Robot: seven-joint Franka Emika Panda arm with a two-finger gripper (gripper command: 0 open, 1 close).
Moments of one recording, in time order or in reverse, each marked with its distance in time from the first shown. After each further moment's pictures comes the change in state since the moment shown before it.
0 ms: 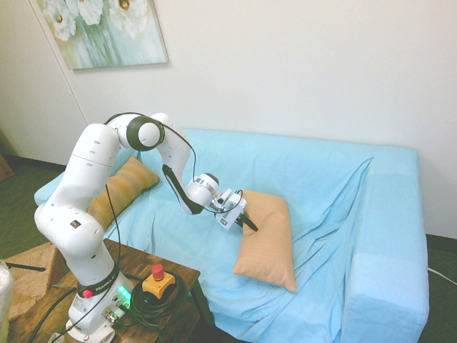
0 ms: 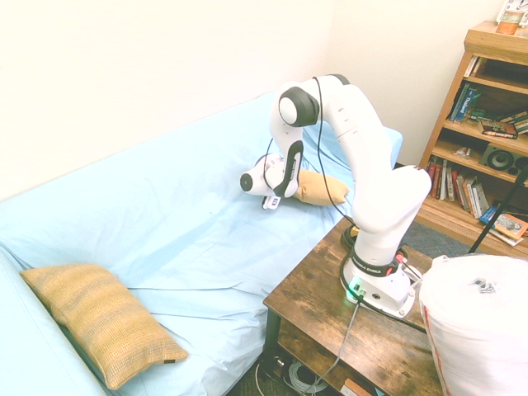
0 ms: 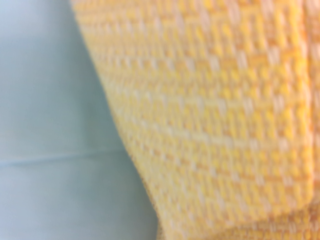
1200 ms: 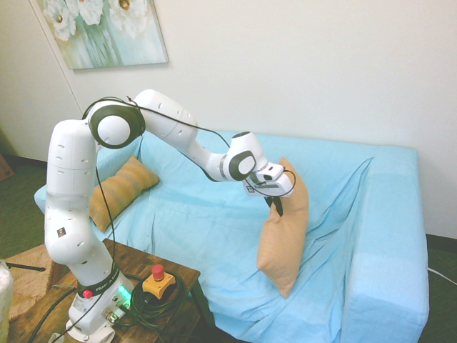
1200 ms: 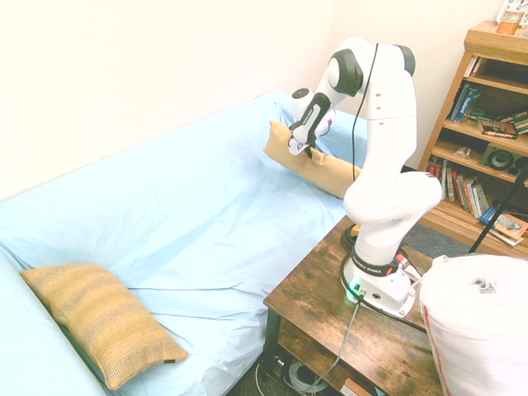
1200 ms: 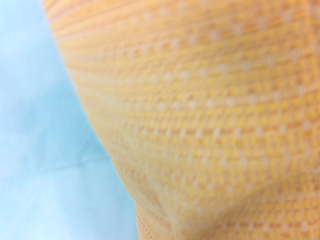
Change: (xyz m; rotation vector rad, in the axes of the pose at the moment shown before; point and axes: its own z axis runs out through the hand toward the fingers) arm 0.200 0.196 0.064 0.430 -0.479 0.141
